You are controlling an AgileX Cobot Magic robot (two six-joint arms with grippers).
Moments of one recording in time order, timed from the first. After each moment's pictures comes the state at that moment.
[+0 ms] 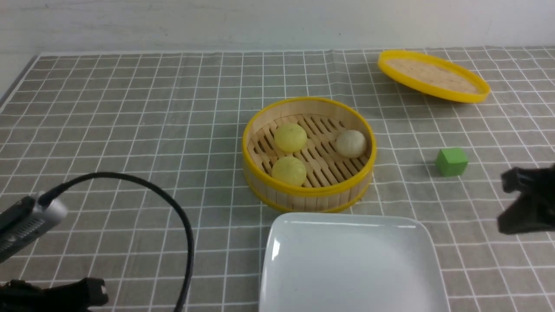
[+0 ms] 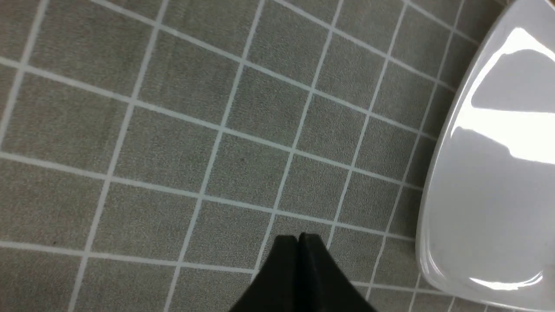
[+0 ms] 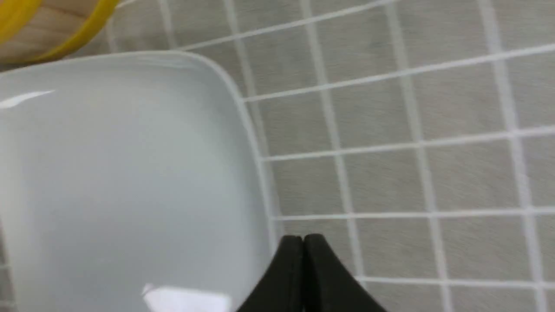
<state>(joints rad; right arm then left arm) 0.05 1.34 -0.94 0.49 0.98 -0.14 0.05 0.80 -0.50 -0.48 0.99 -0.10</state>
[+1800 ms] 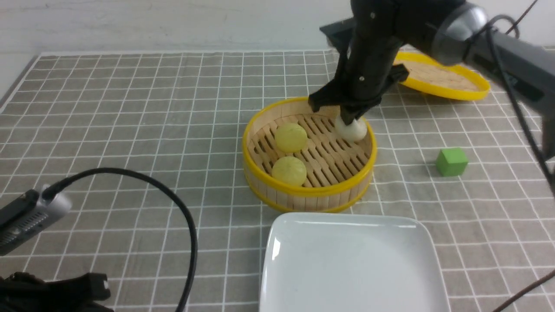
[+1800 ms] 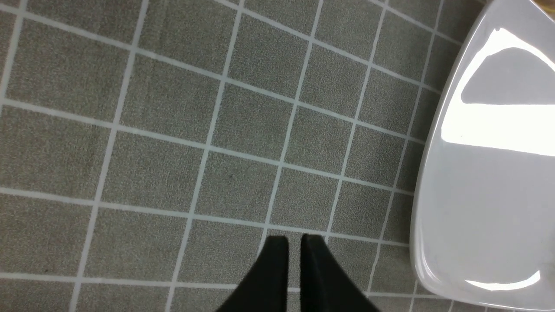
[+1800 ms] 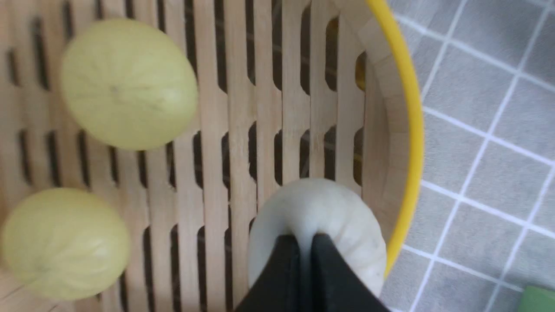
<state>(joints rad) 0.49 2.17 -2.18 -0.06 1.24 0.05 0.05 0.81 -0.50 -0.49 0.96 -0.05</state>
